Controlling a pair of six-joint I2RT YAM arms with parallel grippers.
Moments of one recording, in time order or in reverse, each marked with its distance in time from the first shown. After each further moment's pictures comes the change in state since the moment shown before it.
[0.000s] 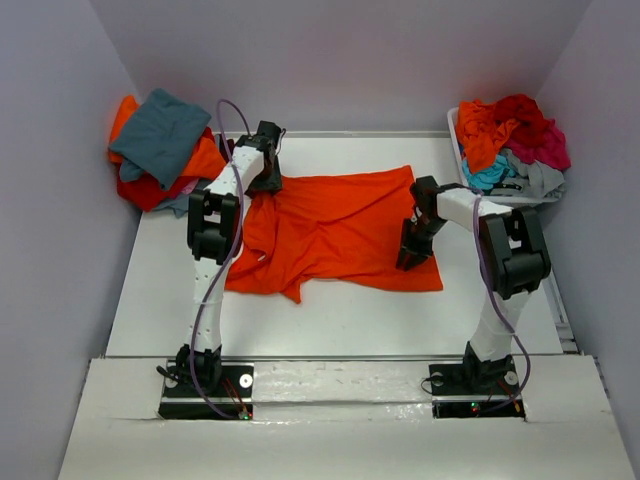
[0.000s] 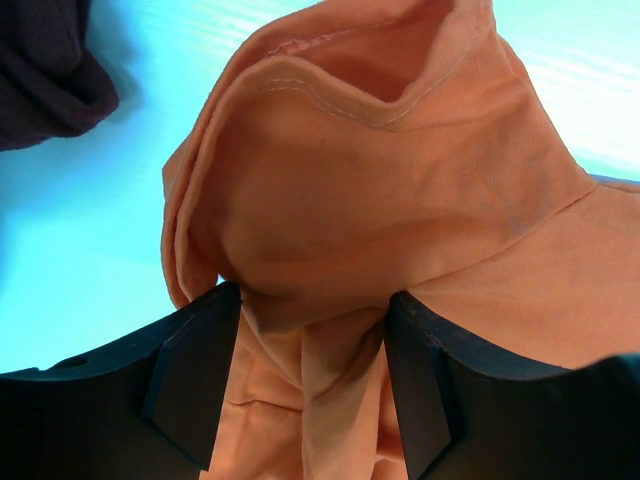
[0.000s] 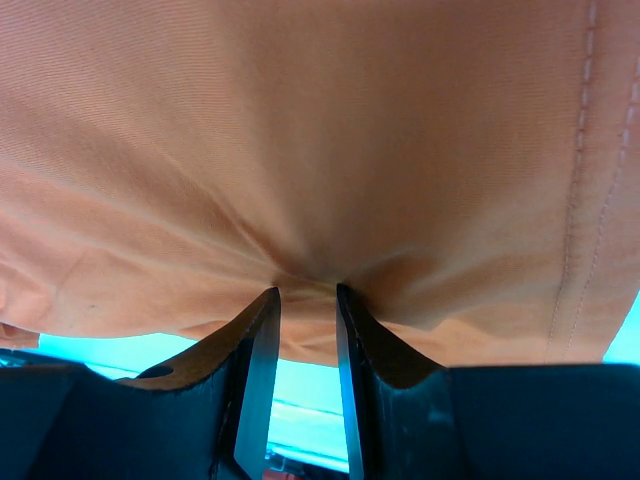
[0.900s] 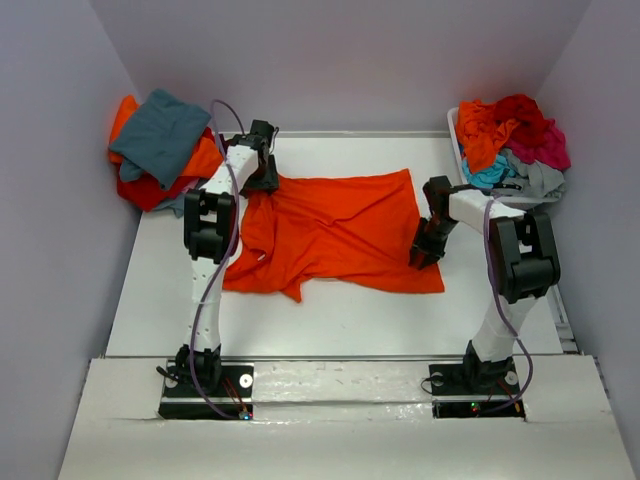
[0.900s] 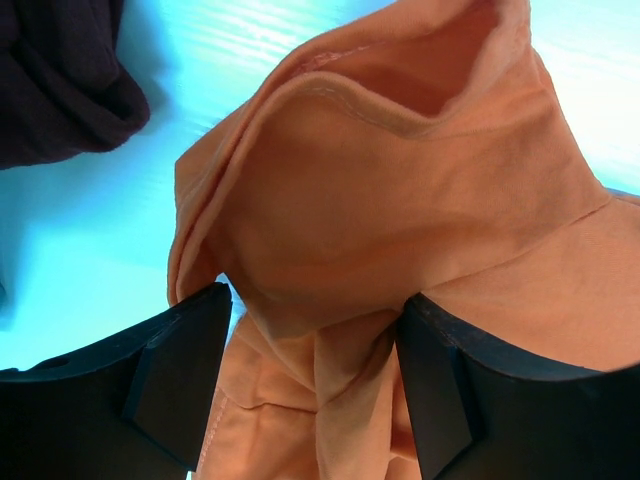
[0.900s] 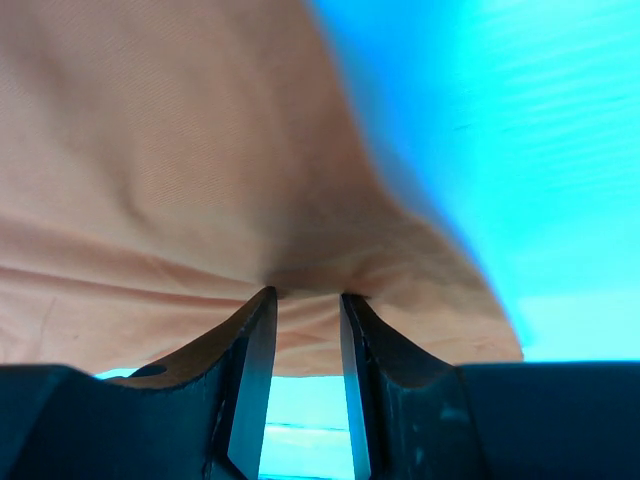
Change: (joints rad) left arm 0.030 0.000 0.000 -0.002 0.027 0.021; right arm -0.067 -0.055 -0.049 0.001 0.114 0.095
